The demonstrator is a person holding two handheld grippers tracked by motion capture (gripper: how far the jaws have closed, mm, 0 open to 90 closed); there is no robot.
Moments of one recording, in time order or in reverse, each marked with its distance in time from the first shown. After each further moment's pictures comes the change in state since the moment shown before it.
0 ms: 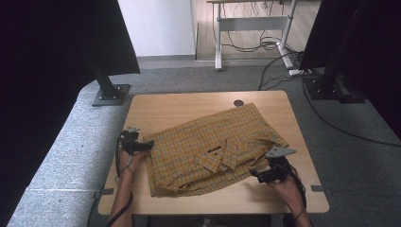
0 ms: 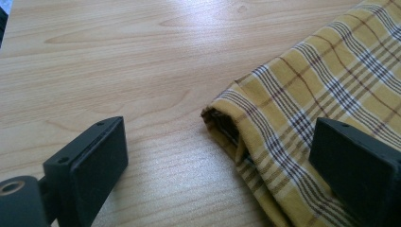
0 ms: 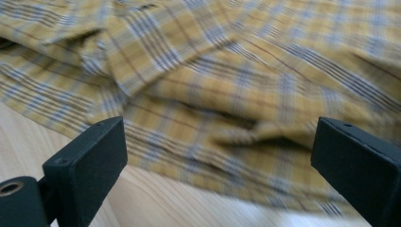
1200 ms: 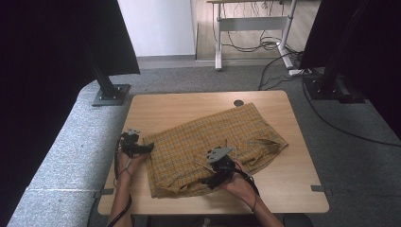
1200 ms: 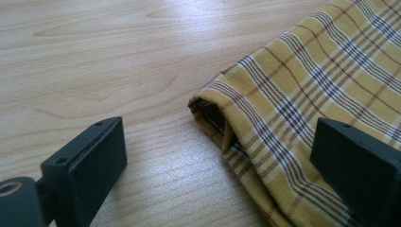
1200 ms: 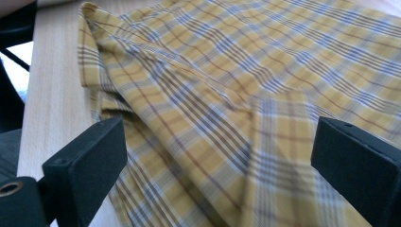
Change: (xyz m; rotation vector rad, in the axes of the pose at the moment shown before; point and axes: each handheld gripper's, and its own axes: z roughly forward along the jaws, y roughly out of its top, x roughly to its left) left arm -0.004 -0.006 -0.006 0.002 -0.024 0.021; right arm 0.117 0.080 0.099 0.020 0.310 -0.302
